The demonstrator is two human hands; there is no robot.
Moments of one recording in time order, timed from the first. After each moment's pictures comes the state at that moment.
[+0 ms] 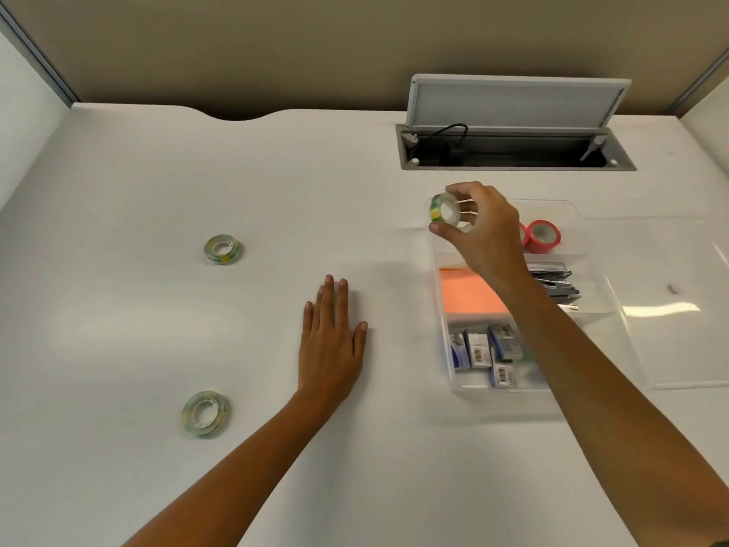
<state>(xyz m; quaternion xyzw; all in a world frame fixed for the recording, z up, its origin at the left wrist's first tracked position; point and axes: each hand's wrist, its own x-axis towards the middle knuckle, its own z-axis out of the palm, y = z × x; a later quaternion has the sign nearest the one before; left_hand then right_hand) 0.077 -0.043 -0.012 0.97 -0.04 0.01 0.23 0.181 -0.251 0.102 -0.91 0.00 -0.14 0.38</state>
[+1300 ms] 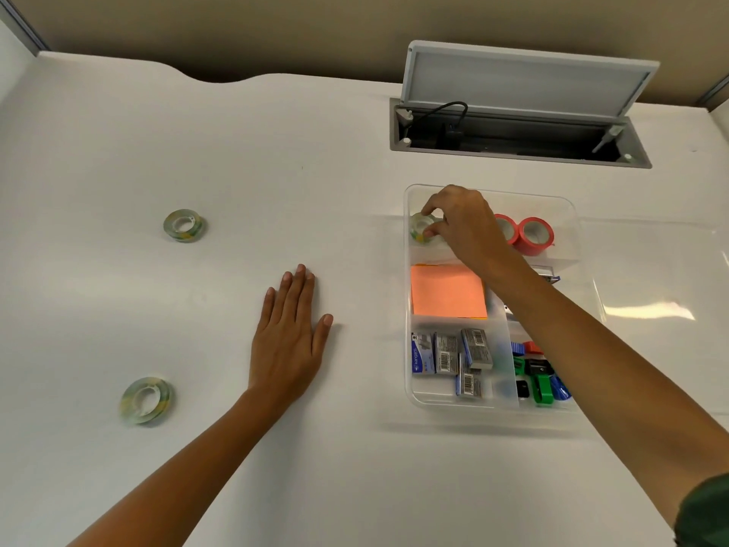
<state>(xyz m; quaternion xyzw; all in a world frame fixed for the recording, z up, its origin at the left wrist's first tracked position) 0.078 -0.048 -0.019 0.99 -0.02 0.01 0.16 0.238 -0.293 0.058 -0.98 -0.13 -0.02 0.16</state>
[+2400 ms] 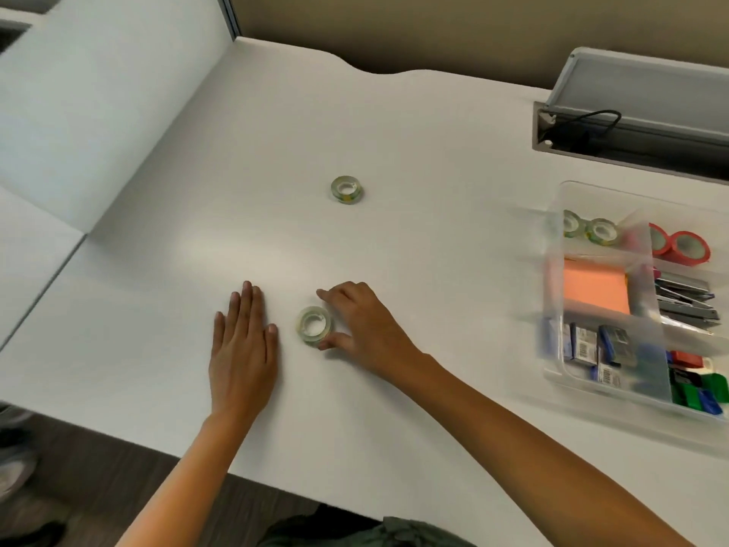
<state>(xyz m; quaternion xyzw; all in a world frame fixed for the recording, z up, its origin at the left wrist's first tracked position) -0.060 0.147 -0.008 0.97 0.19 0.03 0.13 0.037 -0.024 0.027 -0.87 -0.33 0.18 0.33</state>
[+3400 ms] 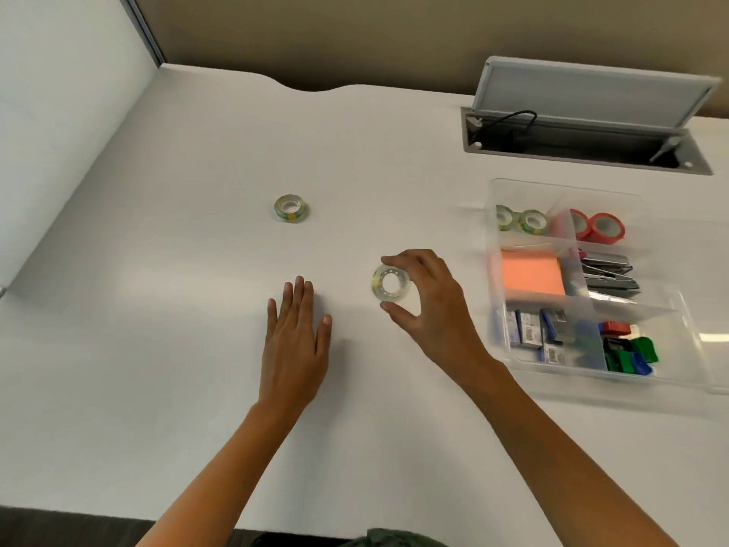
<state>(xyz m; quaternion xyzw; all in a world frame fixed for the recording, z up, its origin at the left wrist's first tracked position) 0.002 0.059 0.009 0.96 0.06 0.02 0.26 0.059 -0.130 0.072 -0.91 -0.17 -0.03 0.38</state>
